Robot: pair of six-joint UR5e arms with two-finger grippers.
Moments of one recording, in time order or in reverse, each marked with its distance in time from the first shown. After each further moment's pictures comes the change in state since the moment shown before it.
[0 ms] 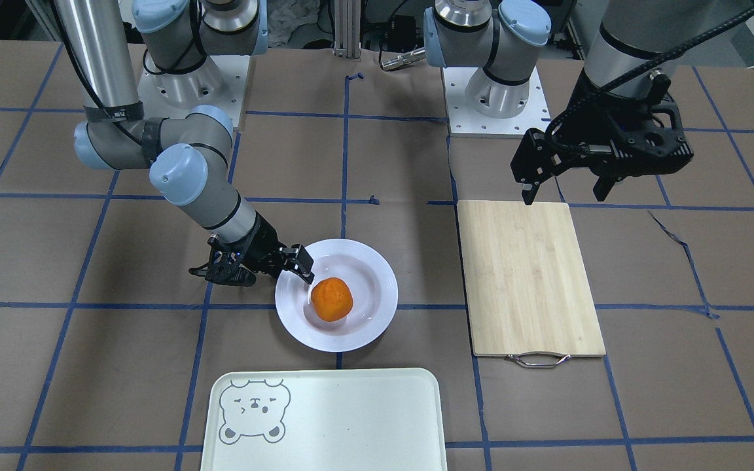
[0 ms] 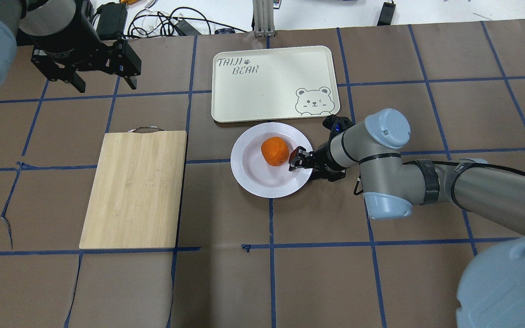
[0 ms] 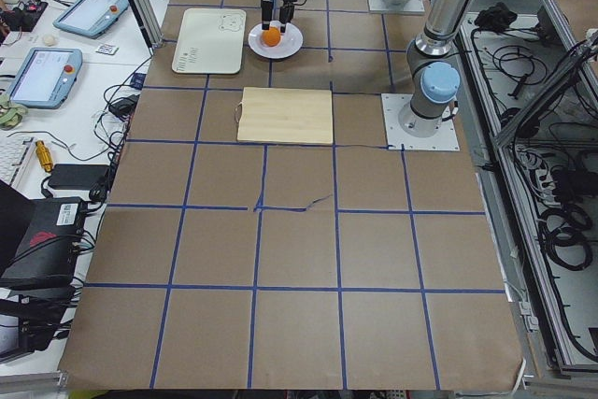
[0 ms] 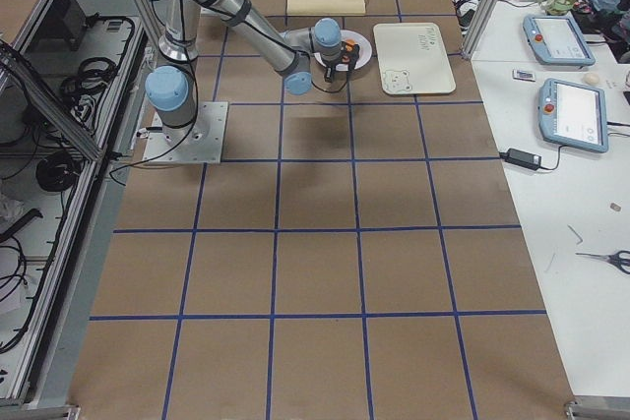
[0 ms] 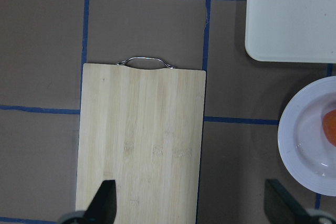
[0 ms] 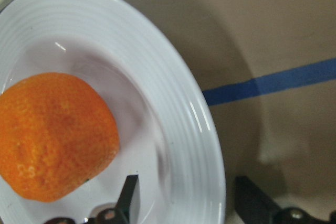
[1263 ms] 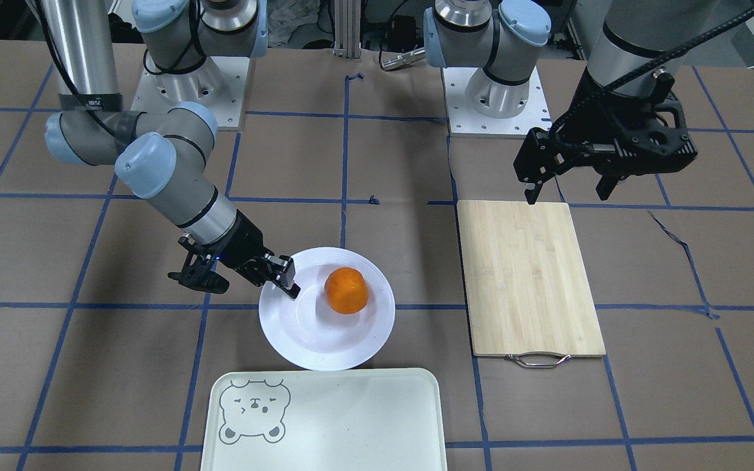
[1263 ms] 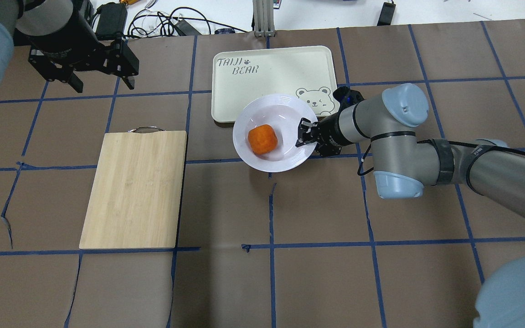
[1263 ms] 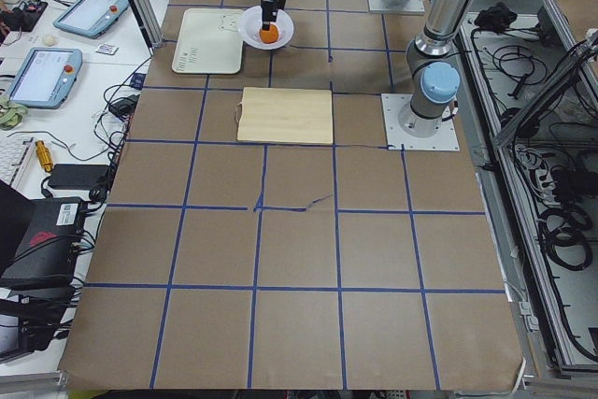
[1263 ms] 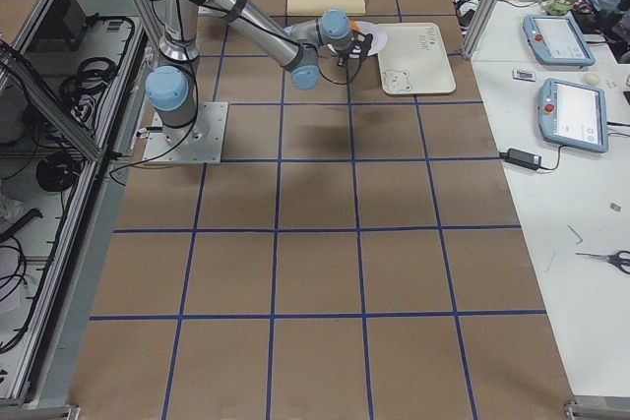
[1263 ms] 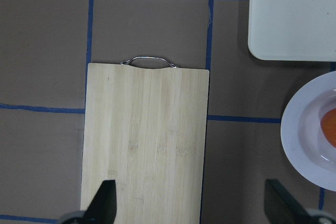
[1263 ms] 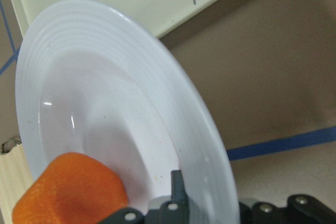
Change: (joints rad) left arm 0.005 0.002 0.000 -0.003 0.004 0.001; right arm -0.061 -0.039 -0.097 0.014 0.123 0.133
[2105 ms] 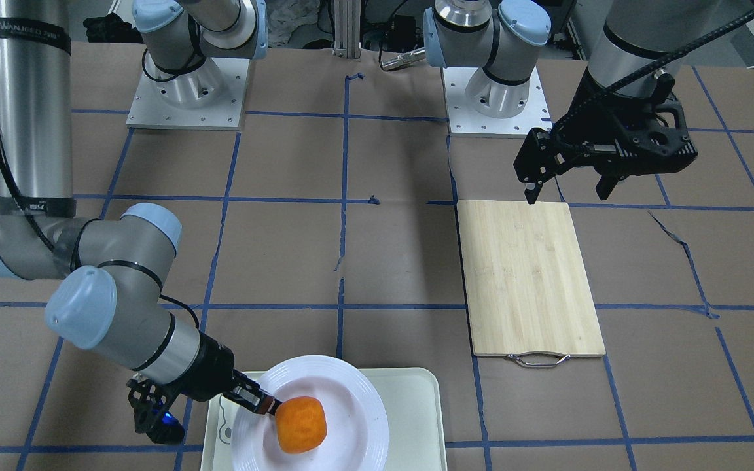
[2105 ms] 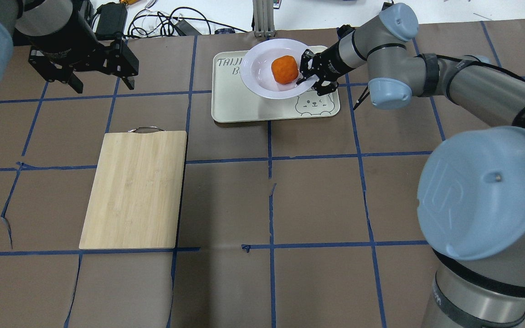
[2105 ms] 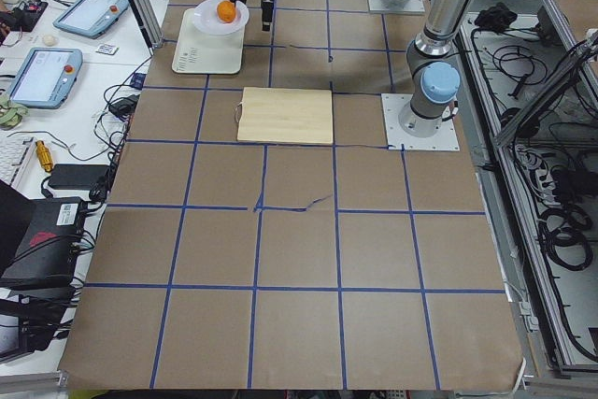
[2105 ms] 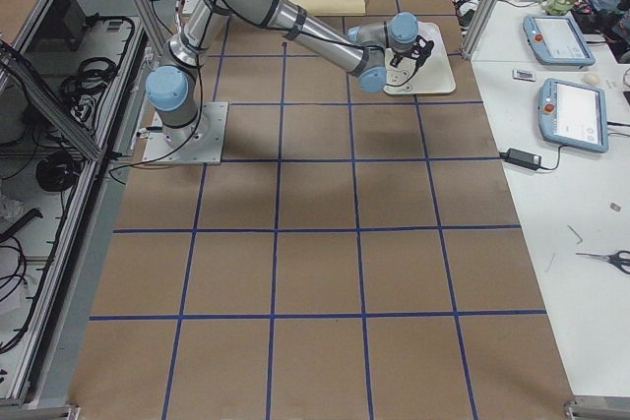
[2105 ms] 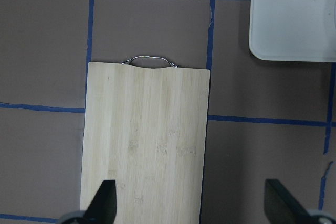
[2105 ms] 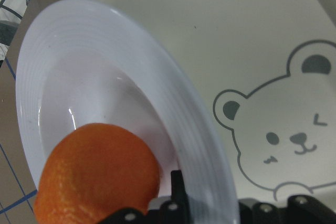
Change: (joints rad) left arm 0.002 -0.001 0.000 -0.002 -0.006 -0.003; right arm -0.012 0.342 -0.605 0.324 0.016 0.115
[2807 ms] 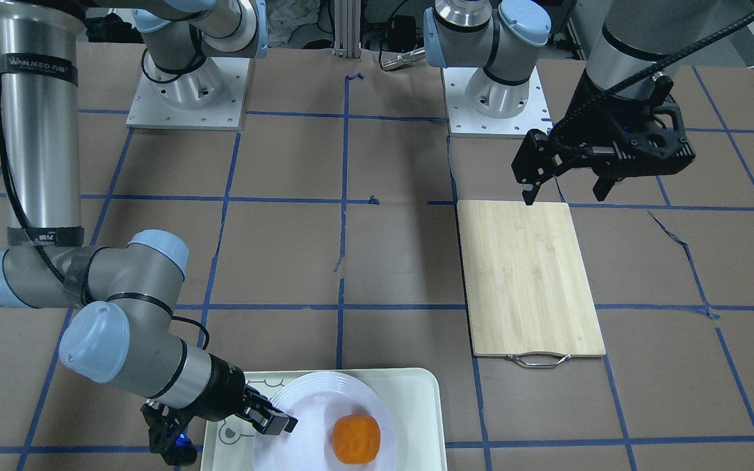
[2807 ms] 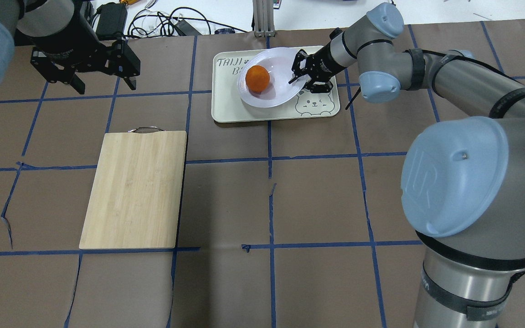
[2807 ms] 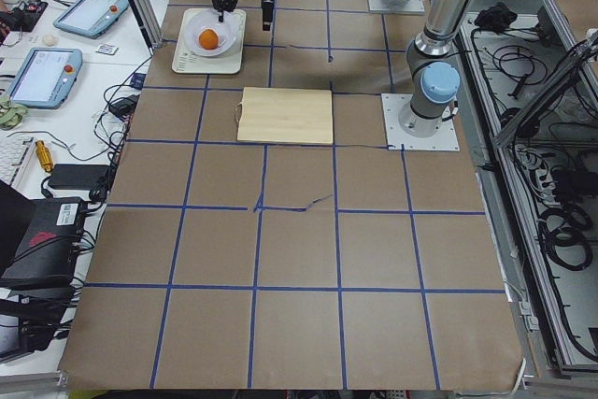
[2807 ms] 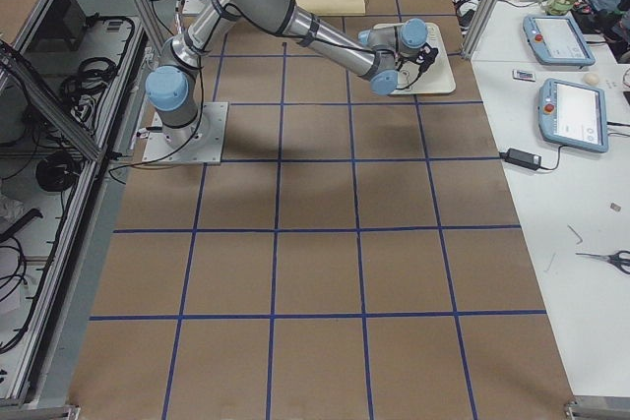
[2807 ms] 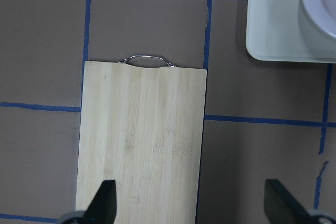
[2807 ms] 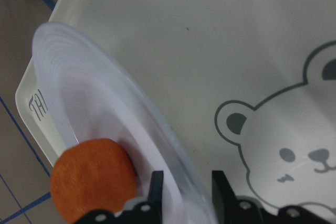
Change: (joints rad) left arm -0.001 -0.001 -0.001 0.000 -0.005 -0.007; right arm 0.010 0.047 -0.055 0.035 -0.004 0.054
